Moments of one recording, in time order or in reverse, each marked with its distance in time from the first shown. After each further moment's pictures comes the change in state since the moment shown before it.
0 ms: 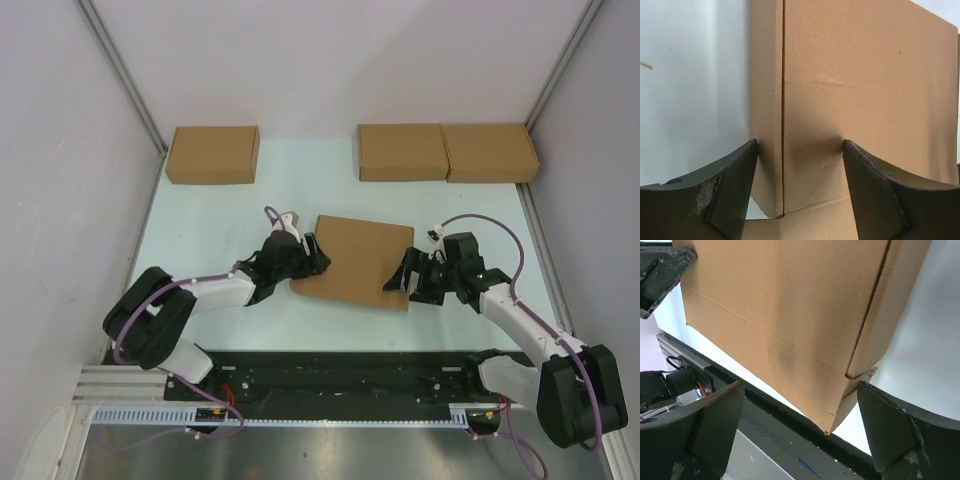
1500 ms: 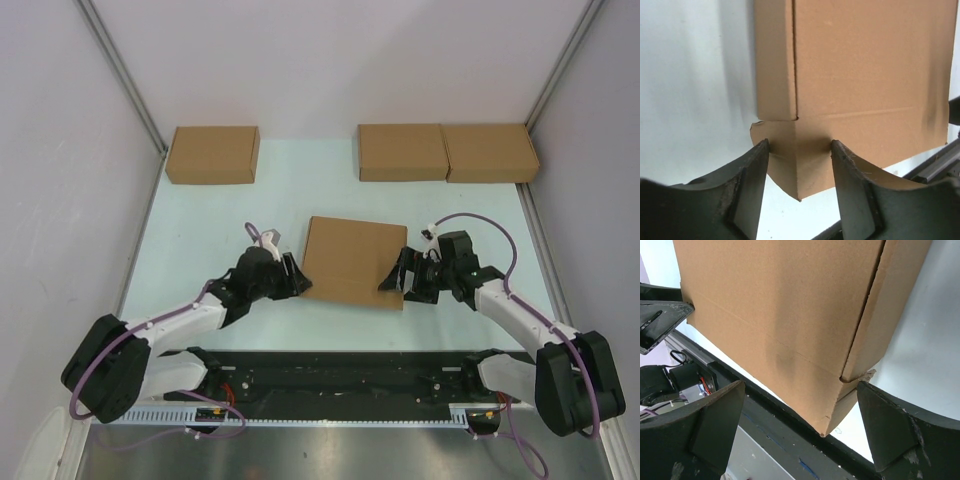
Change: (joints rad) left arm 0.042 -0.344 -0.182 -0.219 0.114 -0.014; right arm 0.022 0.059 0.000 0.066 -0.031 0.009
